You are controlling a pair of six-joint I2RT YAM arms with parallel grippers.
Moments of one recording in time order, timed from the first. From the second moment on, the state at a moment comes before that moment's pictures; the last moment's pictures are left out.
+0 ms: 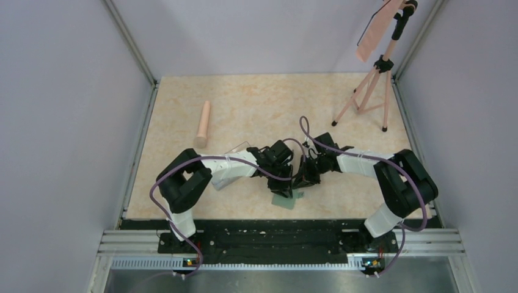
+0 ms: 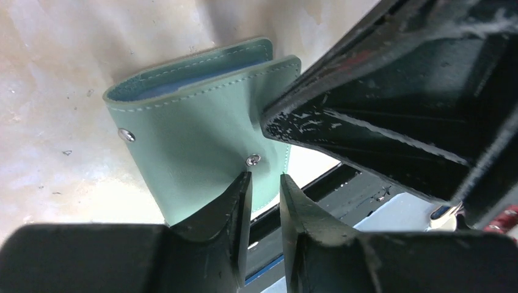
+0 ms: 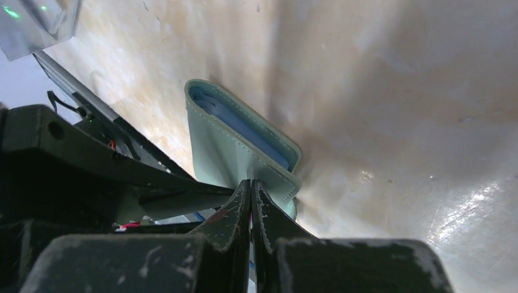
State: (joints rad) left arm -0.93 1.82 1.12 -0.41 0.32 -0.78; right arm 0.48 1.58 0.72 -0.26 -0.61 0.62
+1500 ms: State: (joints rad) left arm -1.05 1.95 1.46 -0.67 0.16 -0.76; right arm 0.48 1.68 0.81 -0.27 -0.62 0.59
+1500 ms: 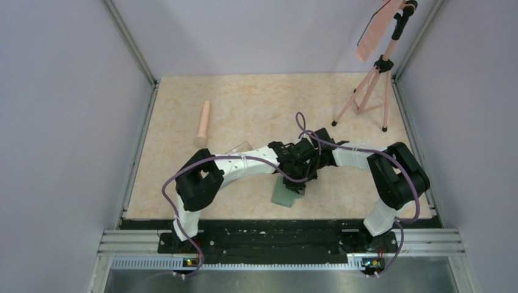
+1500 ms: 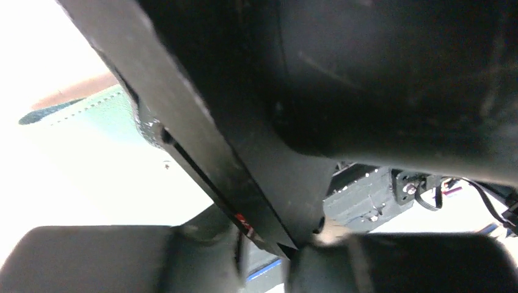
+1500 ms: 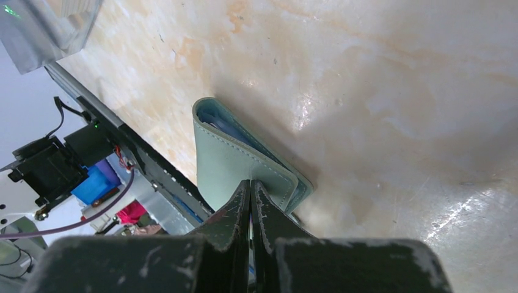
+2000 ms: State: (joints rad) left arm -1.07 1.97 1.48 -0.68 0.14 -0.76; right arm 0.48 1.69 0.81 -0.28 -0.62 0.59
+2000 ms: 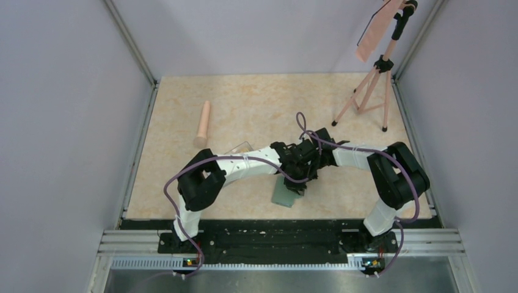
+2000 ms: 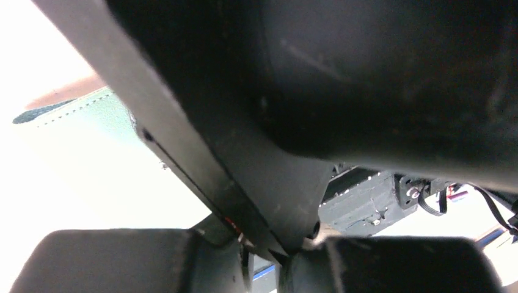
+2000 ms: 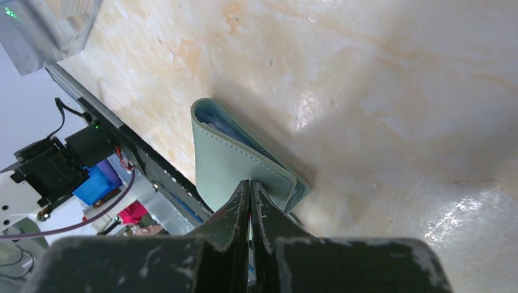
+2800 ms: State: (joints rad) left arm -1.04 1.92 1.37 -0.69 0.03 -0.75; right arm 0.48 1.69 0.81 -0.28 -0.62 0.59
